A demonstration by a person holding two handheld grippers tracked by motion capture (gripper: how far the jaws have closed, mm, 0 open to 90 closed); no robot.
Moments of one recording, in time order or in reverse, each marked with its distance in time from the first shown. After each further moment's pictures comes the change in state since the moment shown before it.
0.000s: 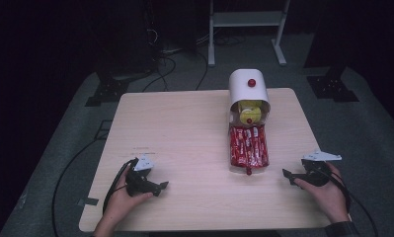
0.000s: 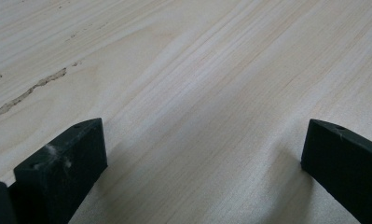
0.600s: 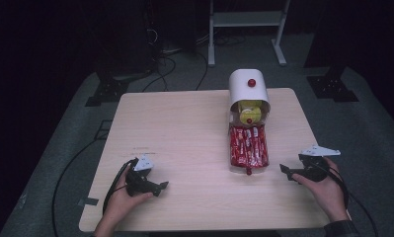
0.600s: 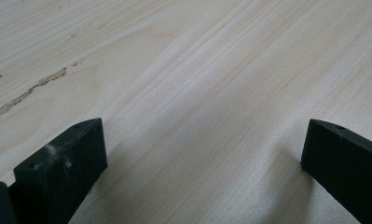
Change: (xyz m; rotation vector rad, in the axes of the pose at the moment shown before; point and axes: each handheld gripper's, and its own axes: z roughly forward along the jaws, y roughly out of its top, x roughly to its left) left arm 0.000 0.000 0.000 0.000 0.000 0.000; right arm 0.005 0.017 -0.003 -0.029 0.018 -0.013
